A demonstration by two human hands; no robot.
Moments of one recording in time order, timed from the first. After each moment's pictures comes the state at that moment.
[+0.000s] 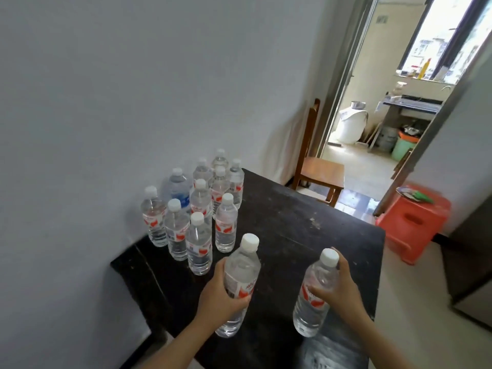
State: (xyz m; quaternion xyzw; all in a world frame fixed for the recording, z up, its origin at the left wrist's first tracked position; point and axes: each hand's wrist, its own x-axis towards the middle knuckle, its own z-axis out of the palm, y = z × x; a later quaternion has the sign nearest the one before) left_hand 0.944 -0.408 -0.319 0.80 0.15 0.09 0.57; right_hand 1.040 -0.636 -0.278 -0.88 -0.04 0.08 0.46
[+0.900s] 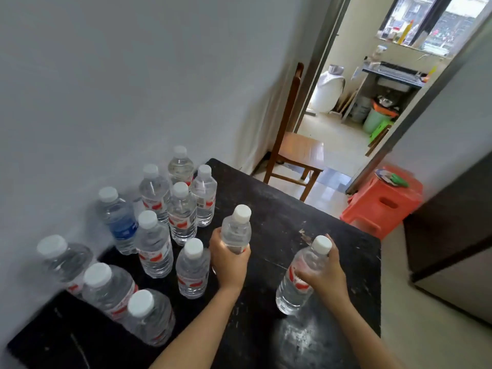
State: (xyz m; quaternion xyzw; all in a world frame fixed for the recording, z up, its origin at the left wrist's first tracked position) left_hand 1.211 -0.395 -0.345 0.70 0.28 0.30 0.58; right_hand 1.213 -0.568 -0.283 -0.88 0.05 0.04 0.47
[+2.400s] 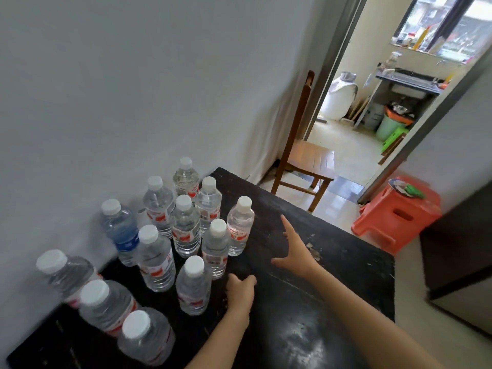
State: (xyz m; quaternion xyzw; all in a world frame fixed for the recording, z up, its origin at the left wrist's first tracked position) left_hand 1.208 -0.412 -0.349 0.55 0.43 -0.05 0.71; right_hand 1.306 -0.514 -0.307 -0.91 -0.14 0.17 0.34
